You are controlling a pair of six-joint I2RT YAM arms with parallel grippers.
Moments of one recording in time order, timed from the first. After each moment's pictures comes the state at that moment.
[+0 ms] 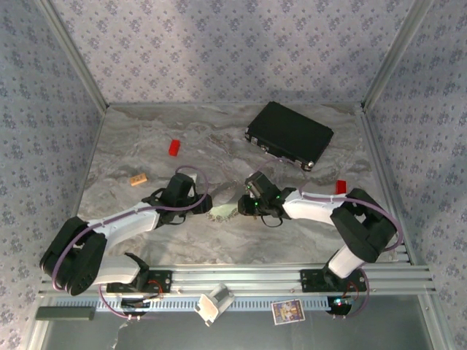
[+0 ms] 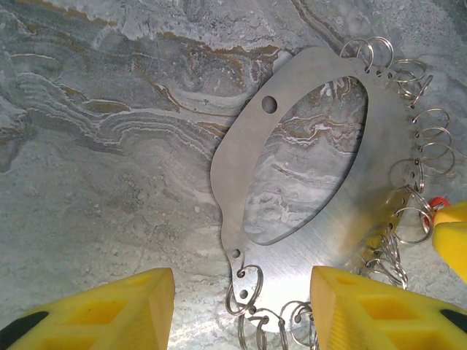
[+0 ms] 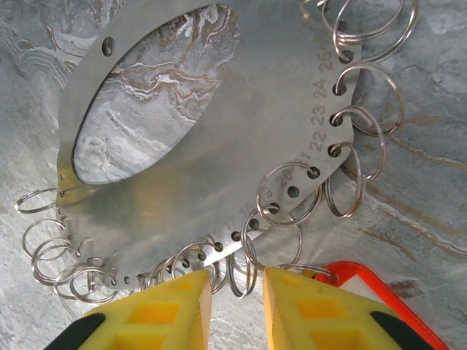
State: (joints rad) left arm -0.62 1.28 0.54 -0.13 0.10 -0.63; right arm 0.80 1.59 0.76 -0.13 -0.11 0.72
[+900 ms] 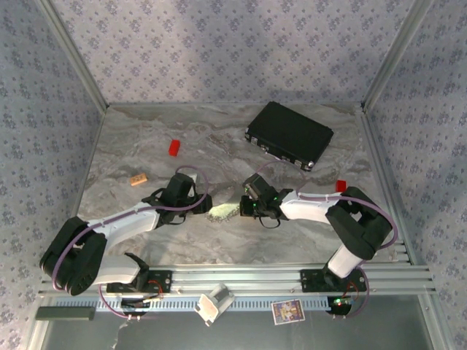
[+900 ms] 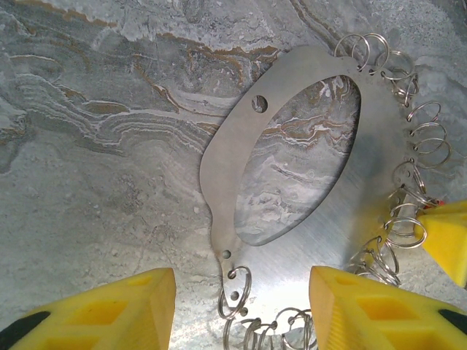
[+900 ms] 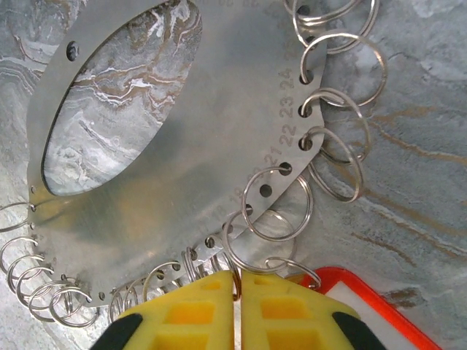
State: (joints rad) left arm -0.62 1.28 0.54 -0.13 0.10 -0.63; right arm 0.81 1.62 0.76 -0.11 -0.06 0.78
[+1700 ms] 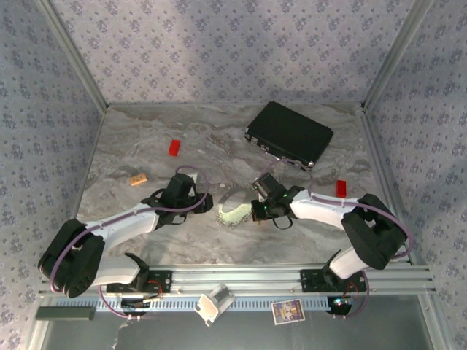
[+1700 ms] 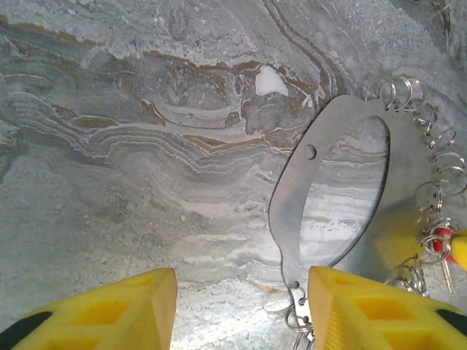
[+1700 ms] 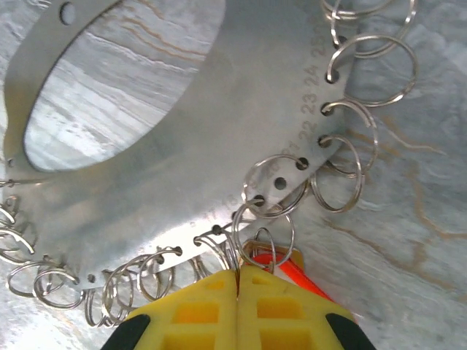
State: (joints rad) left arm -0.64 1.26 0.53 -0.10 0.08 -0.63; right arm 0.75 1.51 0.74 -0.35 -0.10 0.54
